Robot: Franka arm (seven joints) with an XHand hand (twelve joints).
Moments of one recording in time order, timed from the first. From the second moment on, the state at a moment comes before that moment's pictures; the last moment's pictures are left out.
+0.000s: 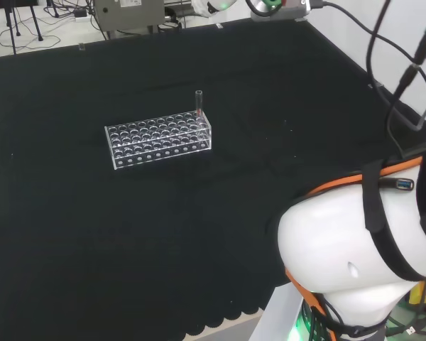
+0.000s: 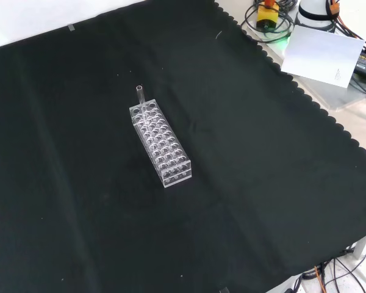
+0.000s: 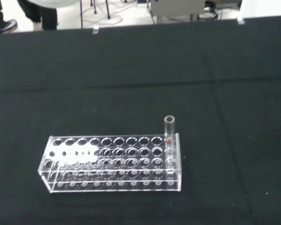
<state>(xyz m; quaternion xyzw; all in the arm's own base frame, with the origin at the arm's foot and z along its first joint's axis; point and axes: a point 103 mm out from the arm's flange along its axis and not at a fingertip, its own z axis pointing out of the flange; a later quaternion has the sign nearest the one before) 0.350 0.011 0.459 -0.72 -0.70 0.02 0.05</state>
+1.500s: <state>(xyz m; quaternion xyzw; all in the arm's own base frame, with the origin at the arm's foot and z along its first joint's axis) 0.463 -0.007 0.344 -0.68 -0.70 0.12 0.16</state>
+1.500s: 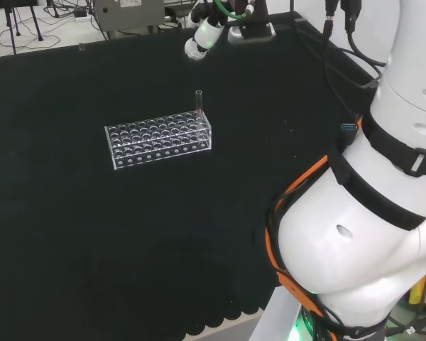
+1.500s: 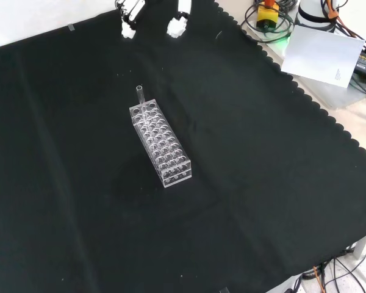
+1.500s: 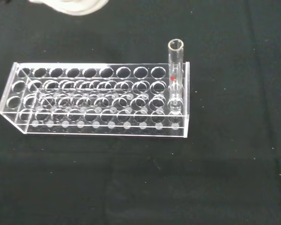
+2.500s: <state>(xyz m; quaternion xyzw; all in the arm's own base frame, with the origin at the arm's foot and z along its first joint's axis) 0.510 -0.017 0.257 -0.66 -0.69 0.21 0.22</state>
